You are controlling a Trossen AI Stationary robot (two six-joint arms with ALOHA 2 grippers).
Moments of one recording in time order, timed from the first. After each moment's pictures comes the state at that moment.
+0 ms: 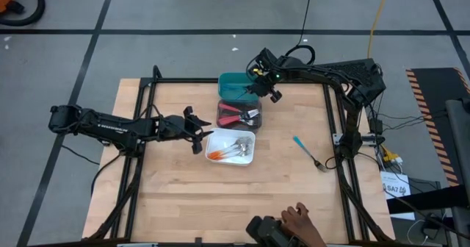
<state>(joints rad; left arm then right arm) 0.04 1.12 0.47 0.19 -0.24 -0.01 -0.69 1.91 1.46 -0.64 -0.26 -1.46</state>
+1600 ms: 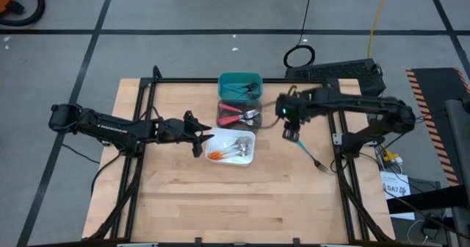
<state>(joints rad) 0.00 1.12 0.47 0.20 -0.24 -0.21 -0.18 1.39 1.34 -1.27 0.16 0.13</state>
